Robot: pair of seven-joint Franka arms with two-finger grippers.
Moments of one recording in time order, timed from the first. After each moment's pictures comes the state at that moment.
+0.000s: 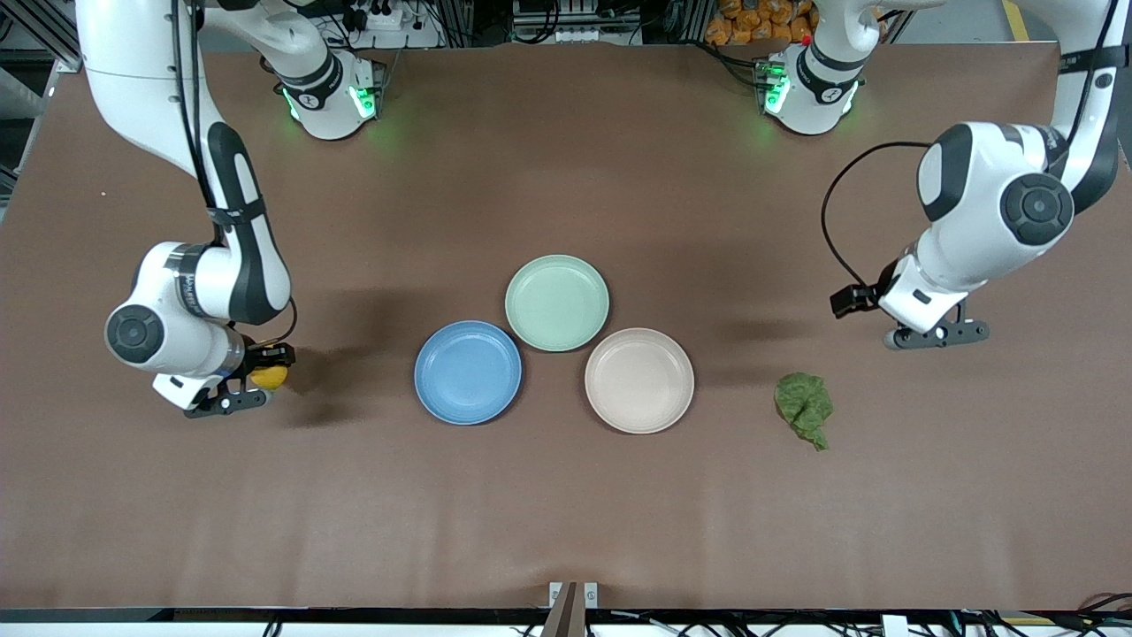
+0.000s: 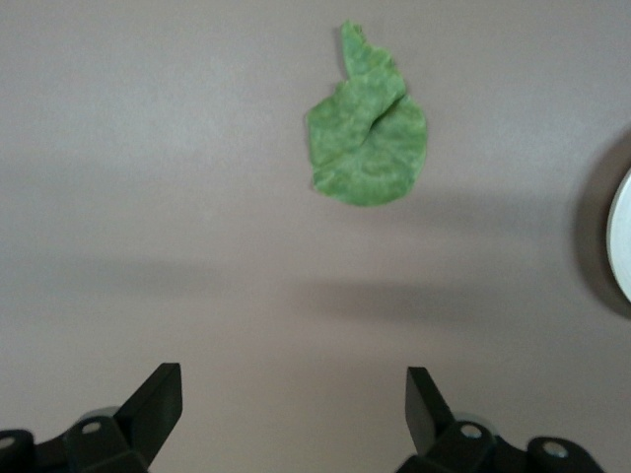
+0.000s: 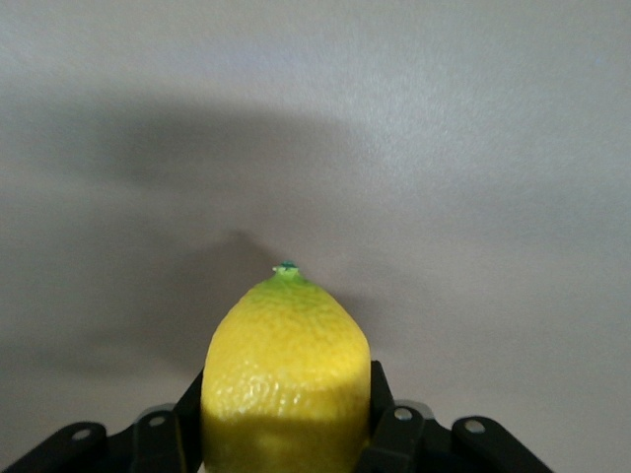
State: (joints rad) left arm -0.12 0.10 -0.01 -2.09 0.00 2.14 -0.21; right arm 0.39 0.56 -0.42 -1.91 0.19 2.29 -0.32
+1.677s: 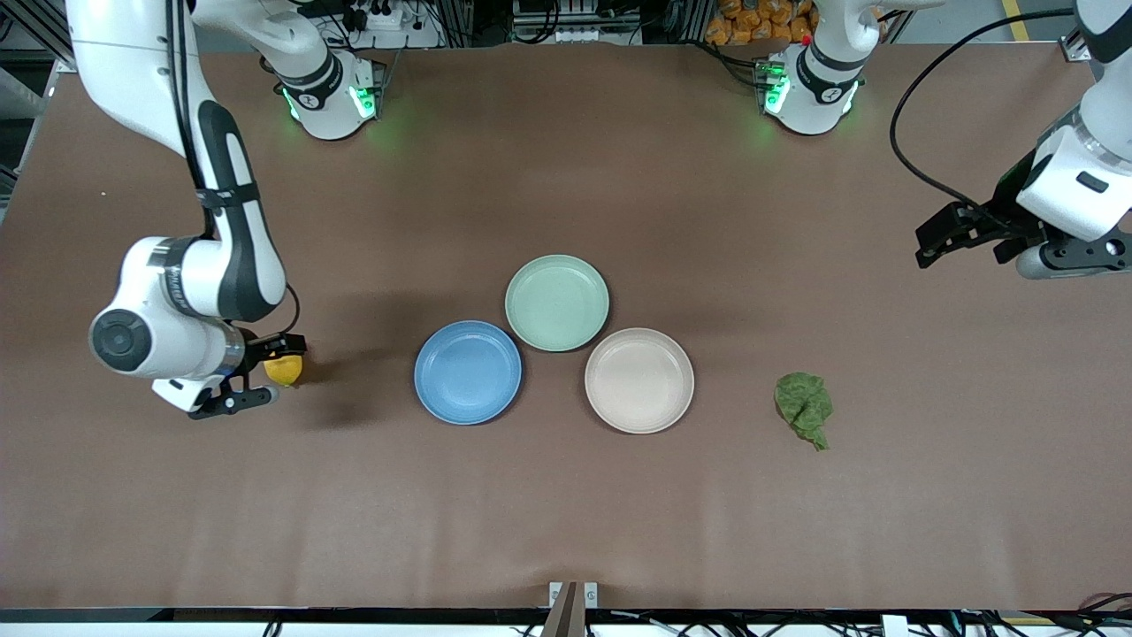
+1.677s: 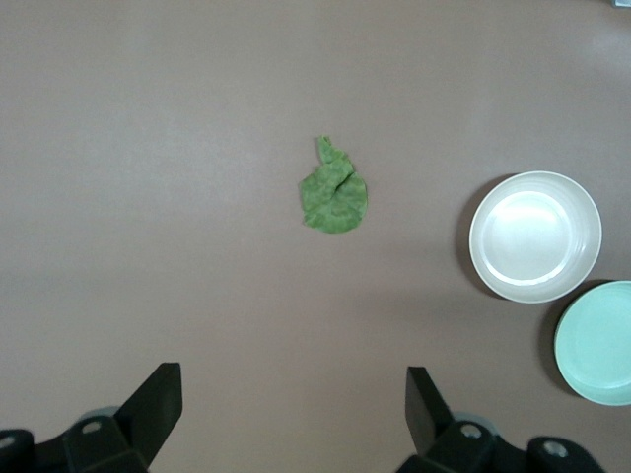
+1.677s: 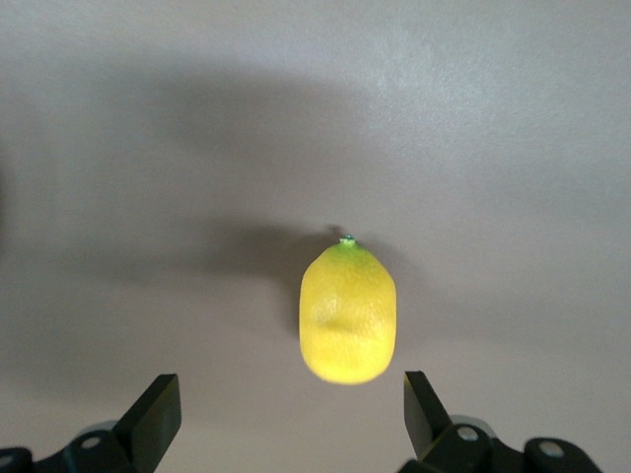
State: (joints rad) left arm -0.12 0.02 -0.02 -1.57 0.00 1.64 -0.20; right arm 0.40 0.52 -0.42 -1.72 0.19 1.95 -0.32
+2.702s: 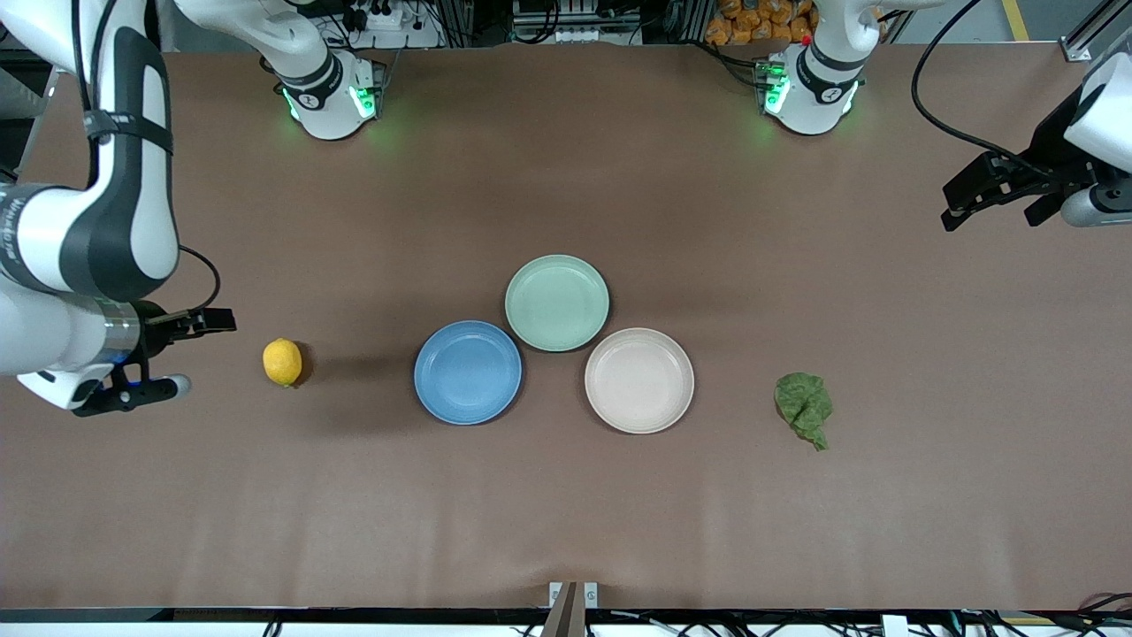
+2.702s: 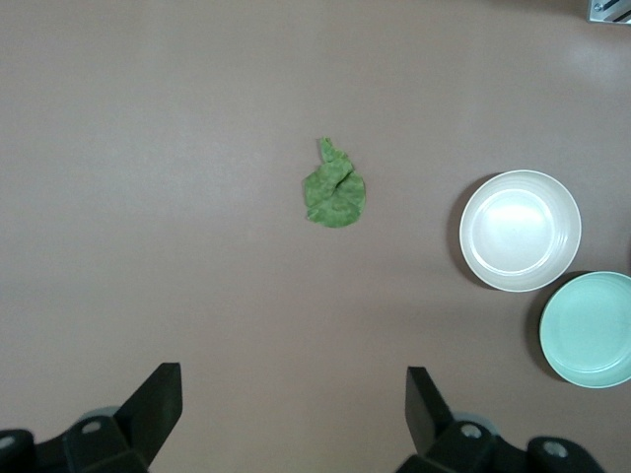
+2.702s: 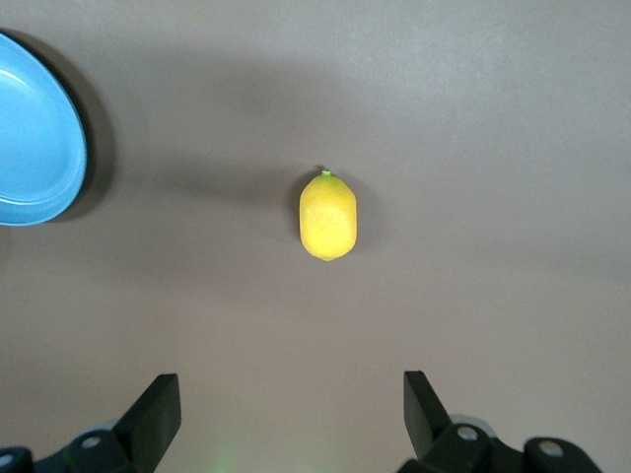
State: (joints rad) left arm -0.12 -0.03 -0.02 -1.53 0.00 1.58 -0.20; right arm 0.39 0.48 -0.51 -1.35 0.19 1.49 -0.32
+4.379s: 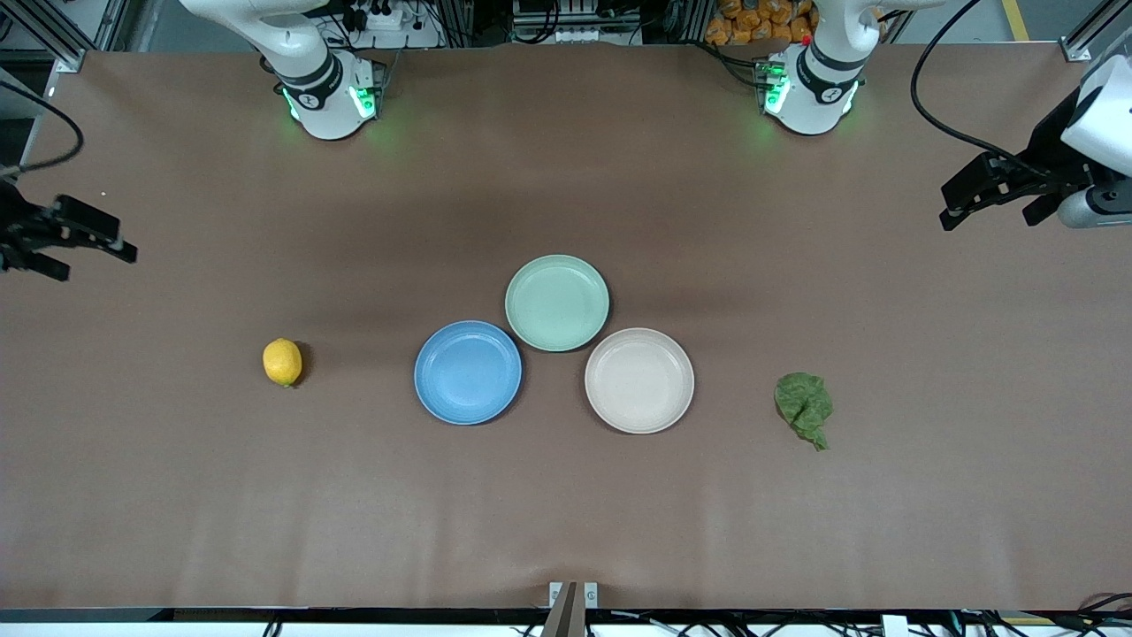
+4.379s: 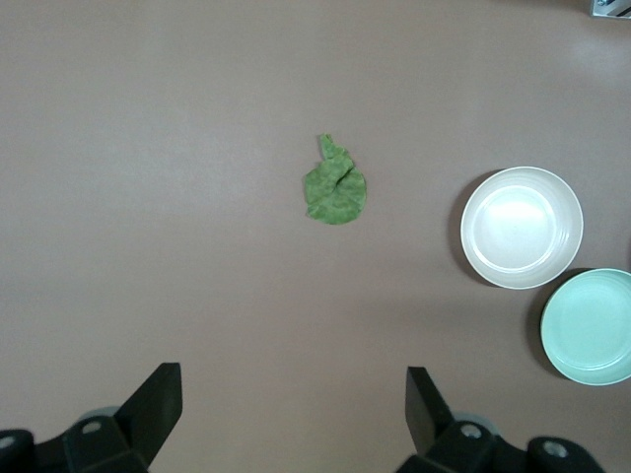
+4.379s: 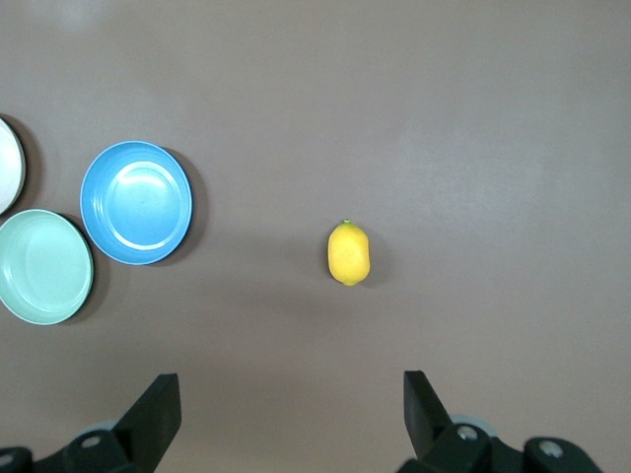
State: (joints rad) left arm -0.12 -0.03 -0.02 -1.53 0.00 1.58 -0.20; right arm 0.10 0.01 -0.26 -1.62 0.19 1.64 -0.32
